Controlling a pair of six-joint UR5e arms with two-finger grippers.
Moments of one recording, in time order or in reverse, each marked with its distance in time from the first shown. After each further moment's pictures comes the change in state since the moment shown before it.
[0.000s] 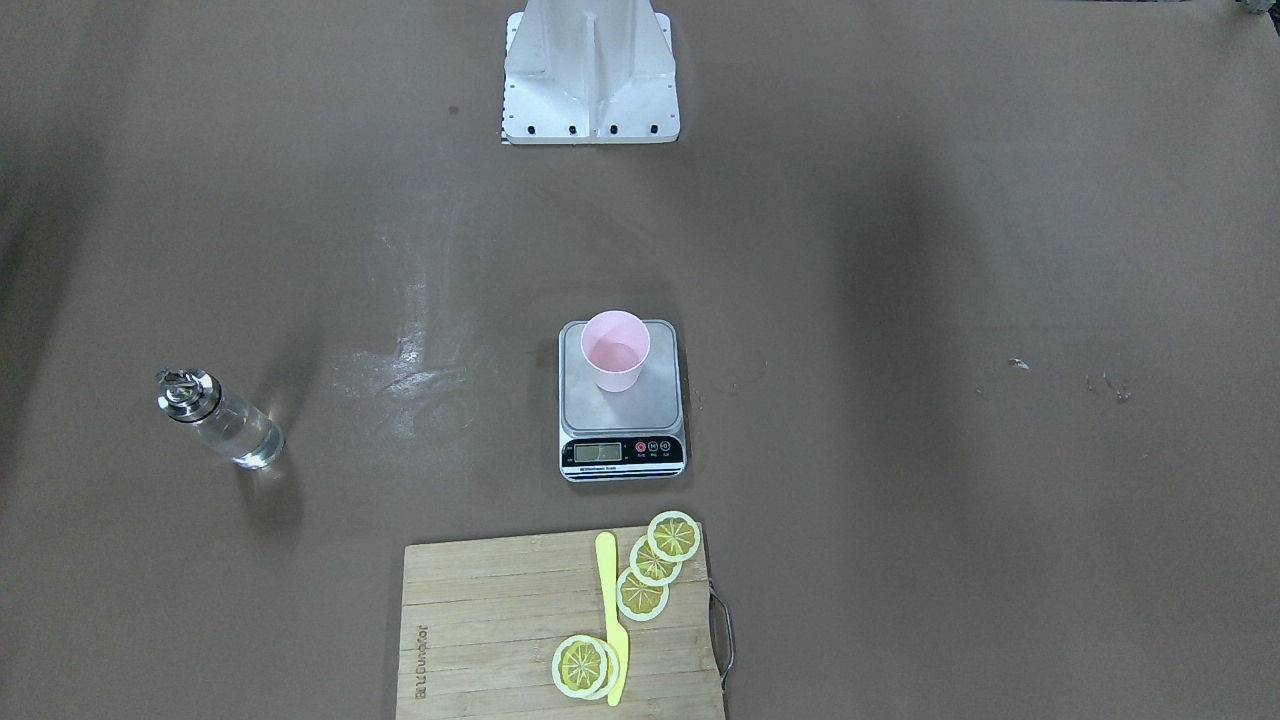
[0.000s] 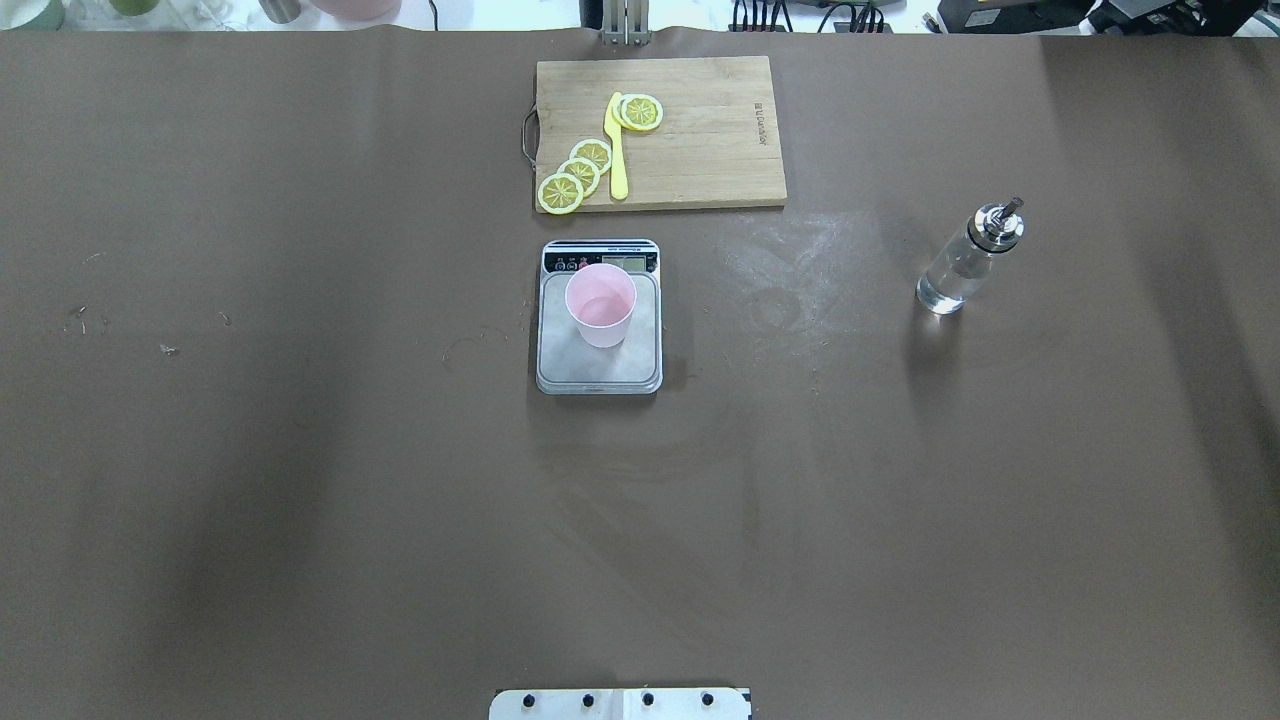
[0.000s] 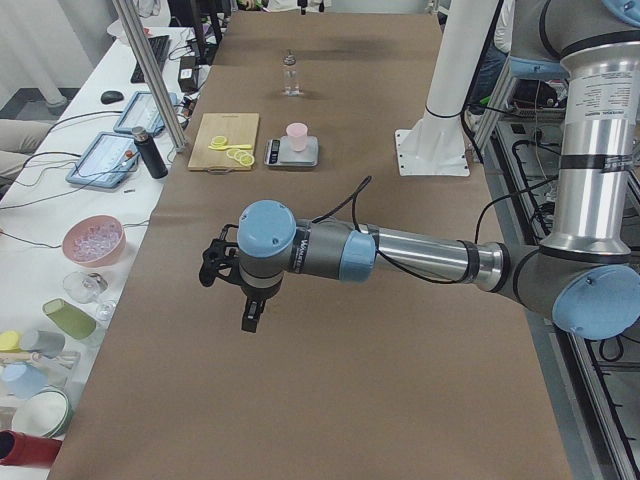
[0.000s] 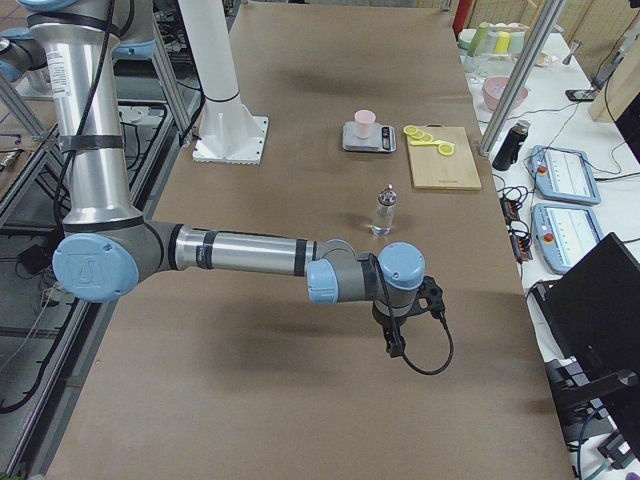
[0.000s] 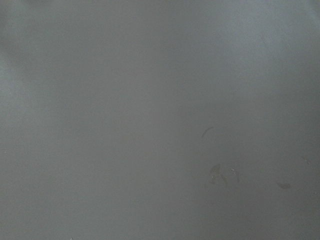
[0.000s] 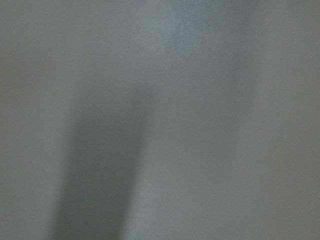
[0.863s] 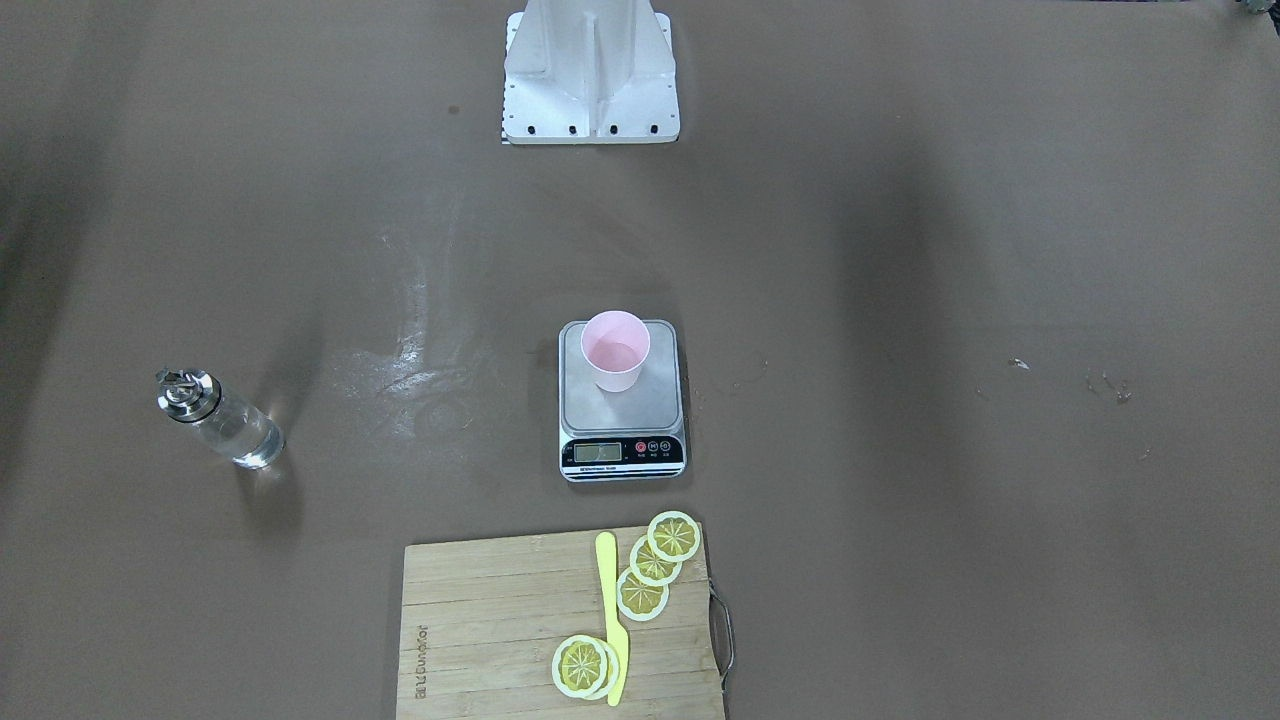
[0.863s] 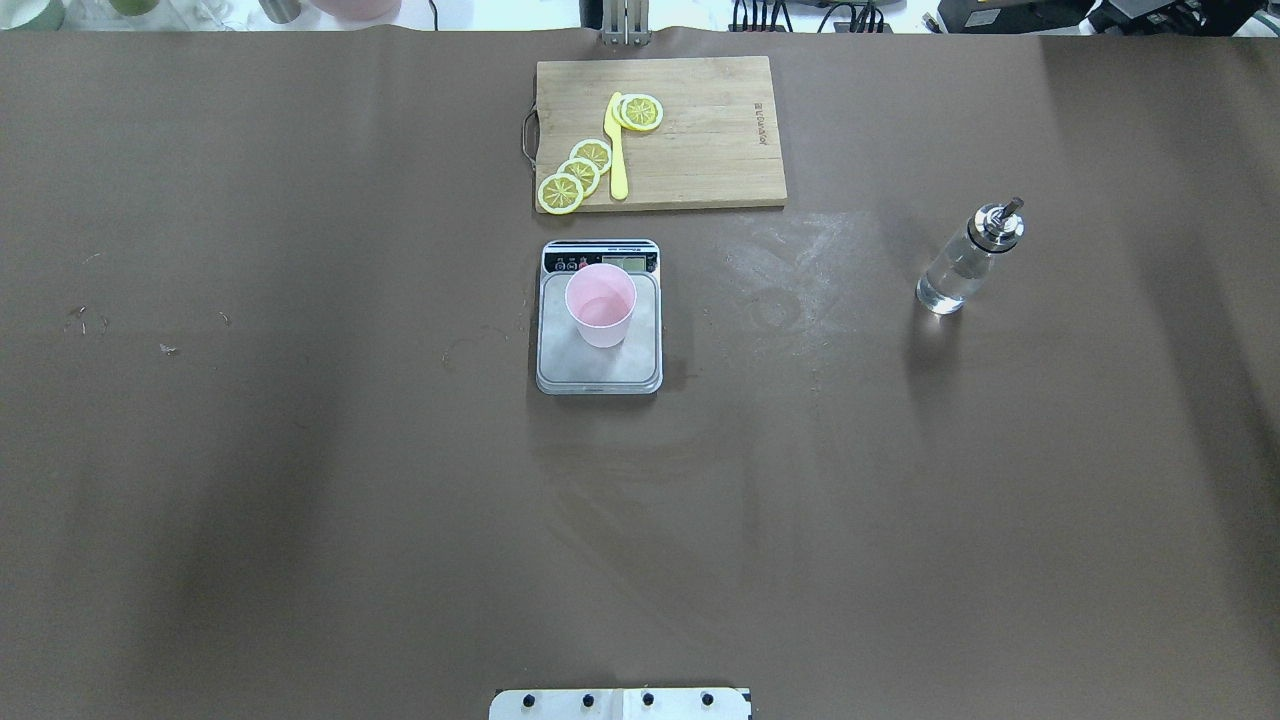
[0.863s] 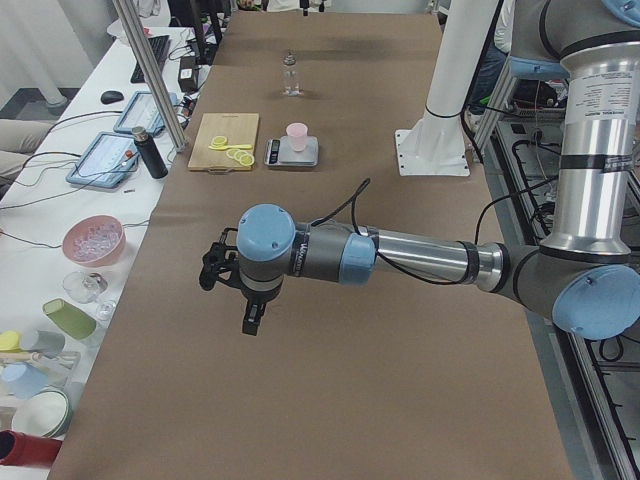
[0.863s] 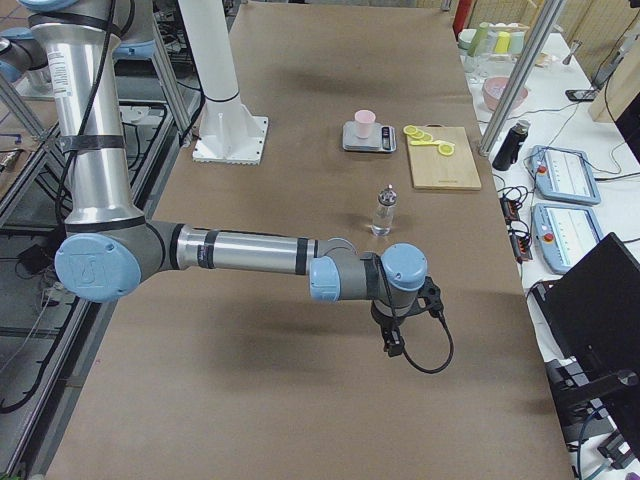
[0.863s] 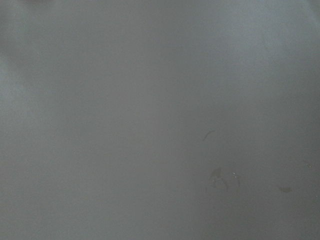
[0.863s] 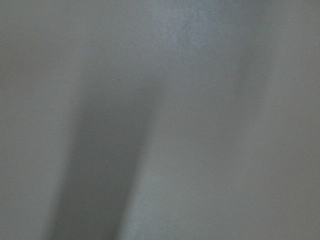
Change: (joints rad) left arm 0.000 0.001 0.011 -0.001 -0.001 0.000; right arm -0.004 0.010 0.004 -0.035 0.007 -0.085
